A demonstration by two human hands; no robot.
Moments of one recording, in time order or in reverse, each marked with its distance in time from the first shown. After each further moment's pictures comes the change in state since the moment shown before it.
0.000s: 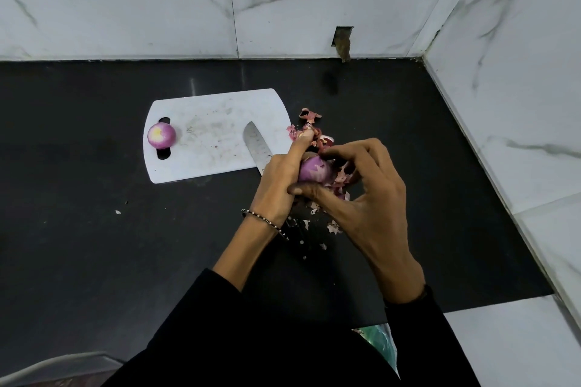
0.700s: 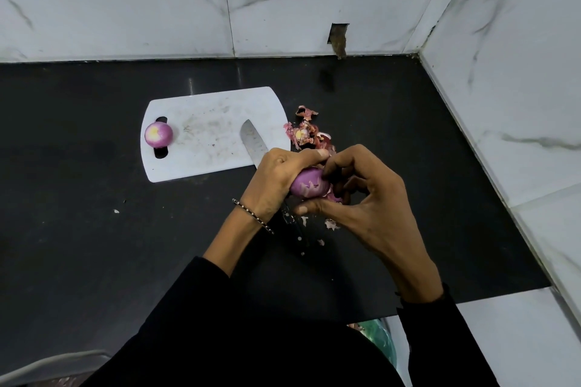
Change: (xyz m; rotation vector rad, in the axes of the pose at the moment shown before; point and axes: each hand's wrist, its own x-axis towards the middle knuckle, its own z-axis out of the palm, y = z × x) left_hand -0.009 0.003 -0.011 0.041 -0.152 0.221; right_hand -0.003 0.002 -0.021 0.253 -0.188 0.041
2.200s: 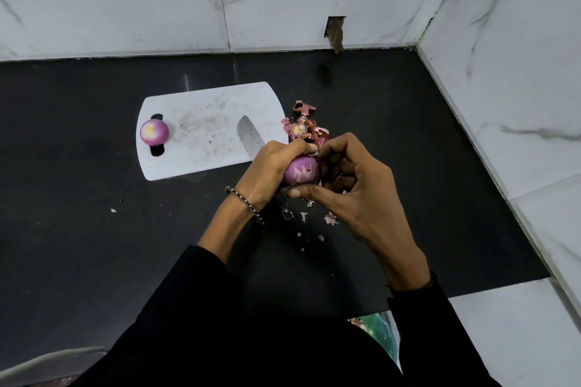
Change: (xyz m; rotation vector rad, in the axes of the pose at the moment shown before) left_hand 0.015 -0.005 -0.014 0.241 -0.092 0.060; right_hand 0.005 -0.001 0.012 0.071 0.018 0.123
